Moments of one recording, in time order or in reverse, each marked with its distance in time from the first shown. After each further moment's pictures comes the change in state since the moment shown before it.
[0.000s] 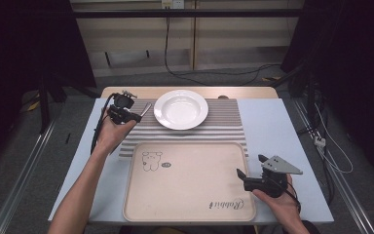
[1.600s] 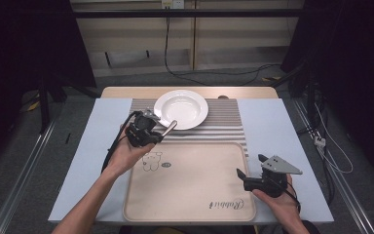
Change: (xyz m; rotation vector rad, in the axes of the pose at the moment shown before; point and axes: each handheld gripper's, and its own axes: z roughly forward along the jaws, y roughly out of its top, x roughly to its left) left arm -0.098 -0.020 -0.024 -0.009 -0.127 0.163; right arm 0.000 0.000 0.000 -0.002 -0.005 -0.010
